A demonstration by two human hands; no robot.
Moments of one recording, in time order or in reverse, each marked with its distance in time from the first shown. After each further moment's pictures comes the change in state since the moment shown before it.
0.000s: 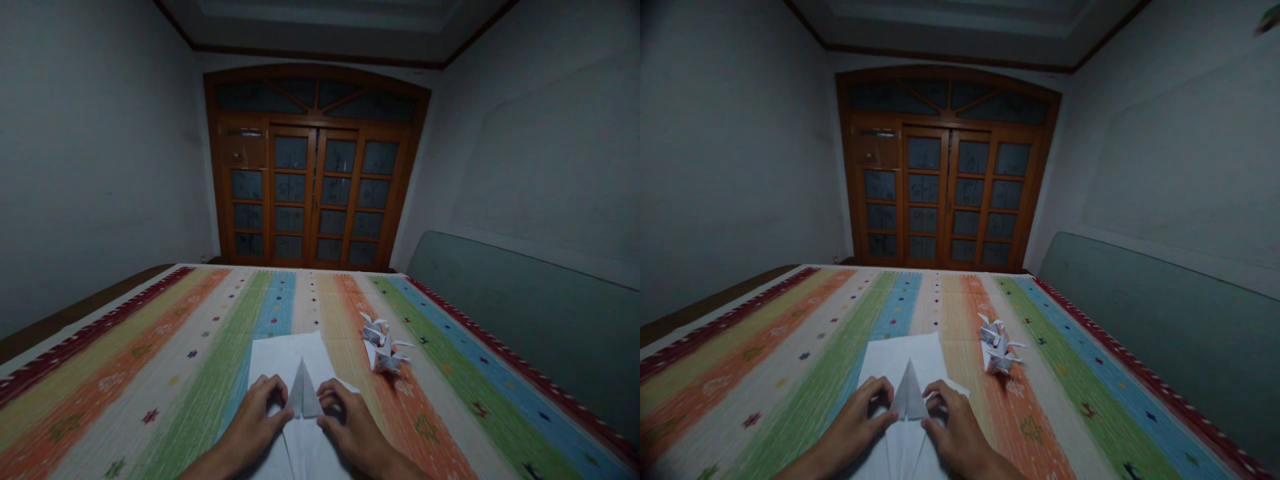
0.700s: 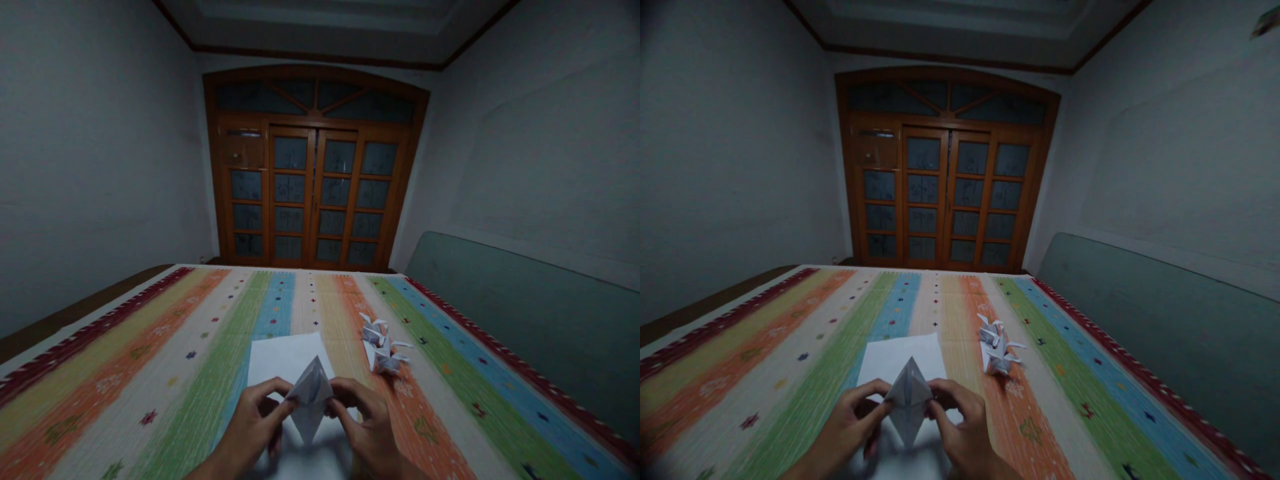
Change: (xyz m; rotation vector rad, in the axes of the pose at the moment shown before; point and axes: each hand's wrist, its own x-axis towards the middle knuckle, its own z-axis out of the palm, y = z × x) left_hand -0.006 0.025 -0.001 -0.393 -0.051 -0.042; right_hand -0.001 -0.023 -0.006 0.099 0.317 -0.298
